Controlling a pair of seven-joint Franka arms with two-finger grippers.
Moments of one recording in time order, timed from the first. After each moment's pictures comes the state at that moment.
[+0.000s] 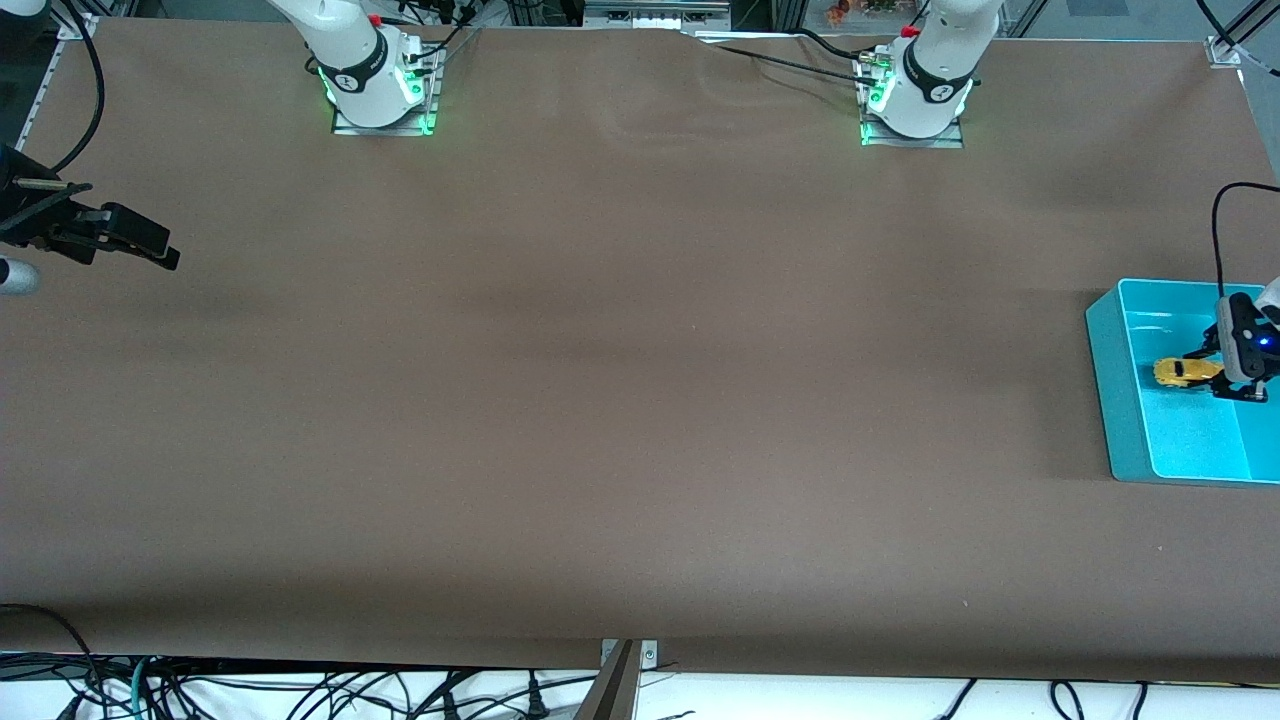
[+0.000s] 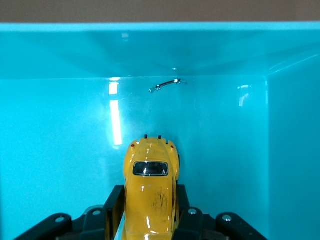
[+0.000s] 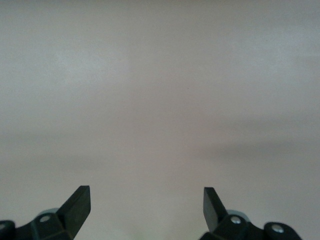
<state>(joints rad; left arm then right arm) 0.73 0.65 -0.16 -1.68 0.10 2.28 2.16 0.03 0.07 -0.05 -1.54 0.03 1.57 0.05</state>
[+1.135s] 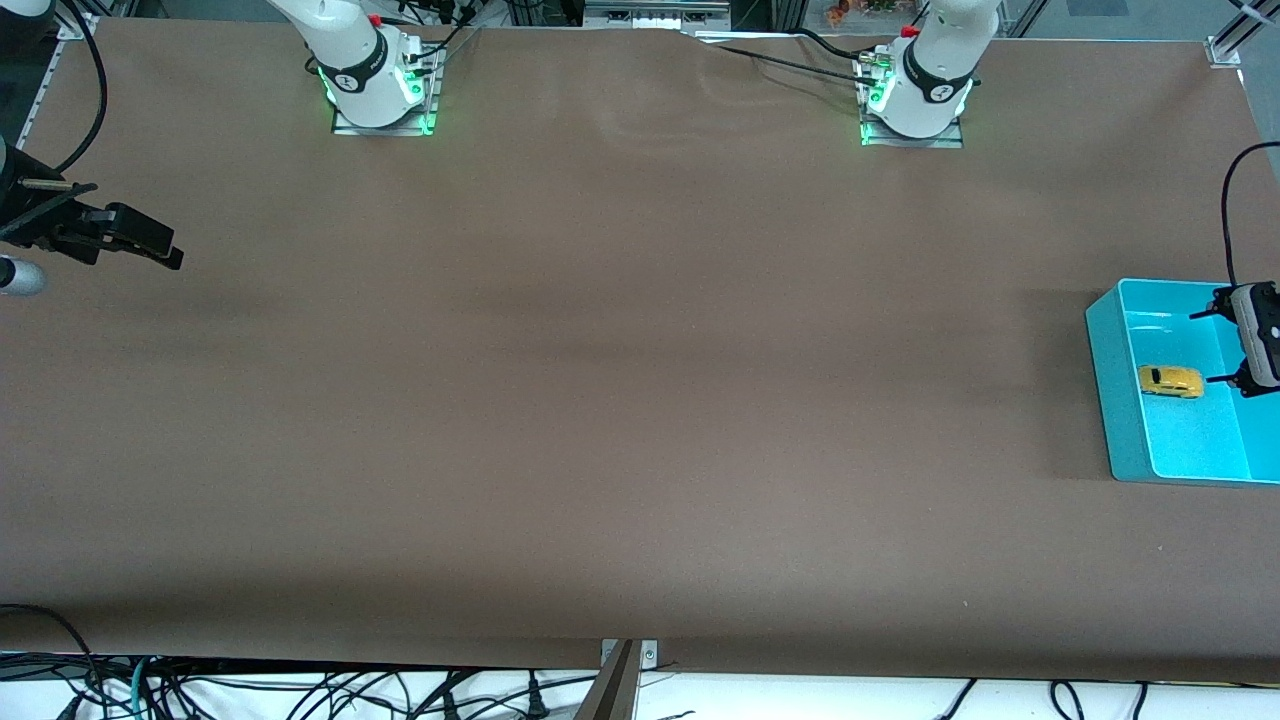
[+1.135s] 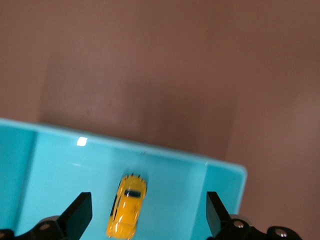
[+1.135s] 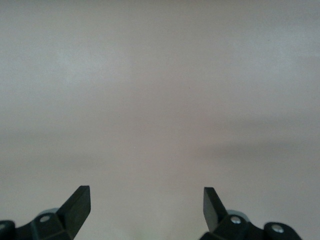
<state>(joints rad) 0.59 0.41 -0.20 -1.63 0.09 1.84 1.71 0.03 0.07 -0.04 -1.54 0.03 1.56 0.05</state>
